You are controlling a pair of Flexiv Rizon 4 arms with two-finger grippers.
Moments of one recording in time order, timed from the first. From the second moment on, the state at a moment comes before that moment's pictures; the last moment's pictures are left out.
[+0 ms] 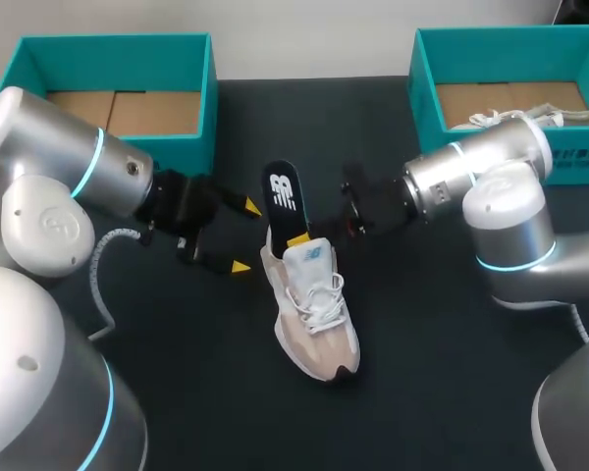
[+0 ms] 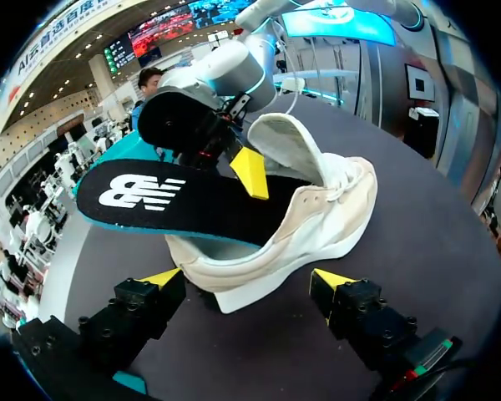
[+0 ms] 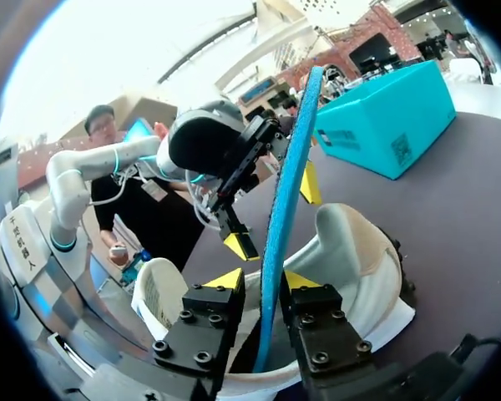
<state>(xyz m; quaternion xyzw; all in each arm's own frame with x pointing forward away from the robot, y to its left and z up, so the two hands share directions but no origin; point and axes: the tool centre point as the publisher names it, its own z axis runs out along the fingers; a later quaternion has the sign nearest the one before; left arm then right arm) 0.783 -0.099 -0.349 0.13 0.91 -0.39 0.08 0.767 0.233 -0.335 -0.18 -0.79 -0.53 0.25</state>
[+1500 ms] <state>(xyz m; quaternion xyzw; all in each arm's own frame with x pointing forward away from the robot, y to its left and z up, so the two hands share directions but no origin) 0.783 -0.099 -0.349 0.13 0.91 -0.39 0.08 0.763 0.232 -0.335 -0.18 -0.80 -0.48 0.32</state>
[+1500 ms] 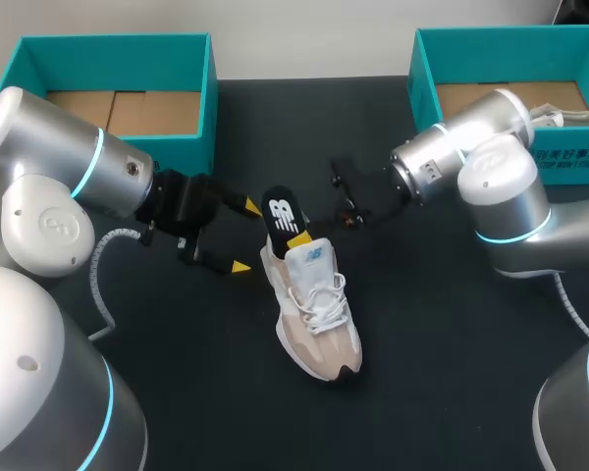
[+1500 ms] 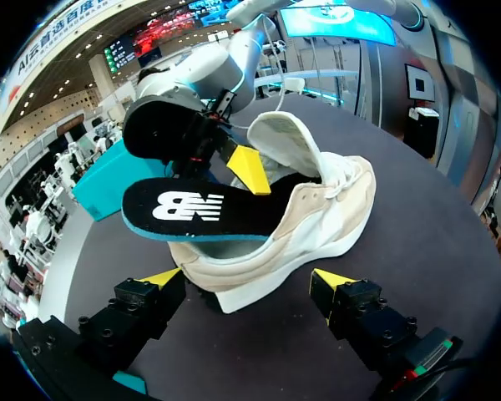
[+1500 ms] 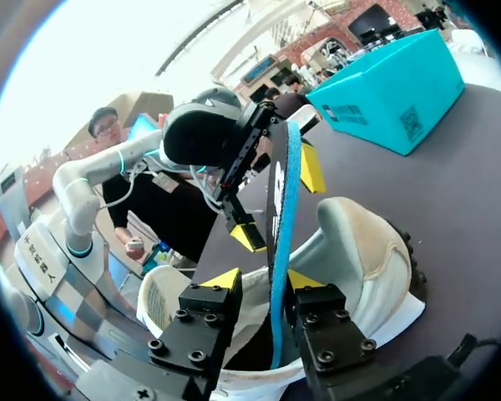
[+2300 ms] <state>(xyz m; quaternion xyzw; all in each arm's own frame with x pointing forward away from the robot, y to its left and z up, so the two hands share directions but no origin) 0.783 -0.099 -0.349 0.13 0.91 -0.39 0.08 0.751 0.230 -0.344 -0.22 -0.80 -0.40 0.39</state>
